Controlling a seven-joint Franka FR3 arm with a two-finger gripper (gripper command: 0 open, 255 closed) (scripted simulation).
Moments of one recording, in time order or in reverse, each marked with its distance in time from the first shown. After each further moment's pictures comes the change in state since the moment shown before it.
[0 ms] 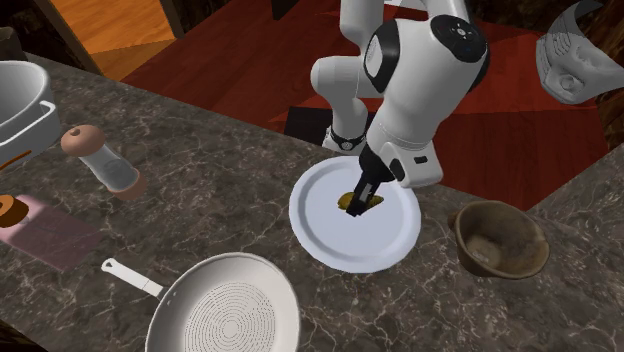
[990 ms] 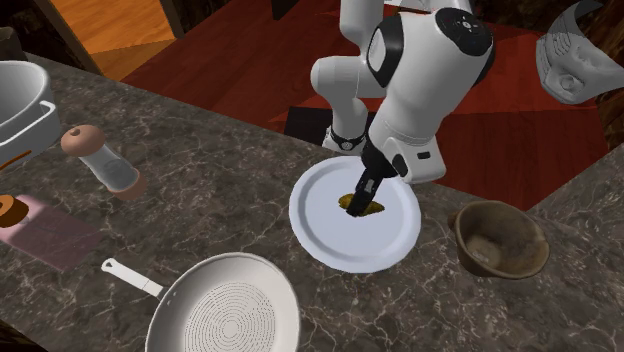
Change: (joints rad) arm 0.003 -0.013 0.006 0.012 0.007 -0.038 0.001
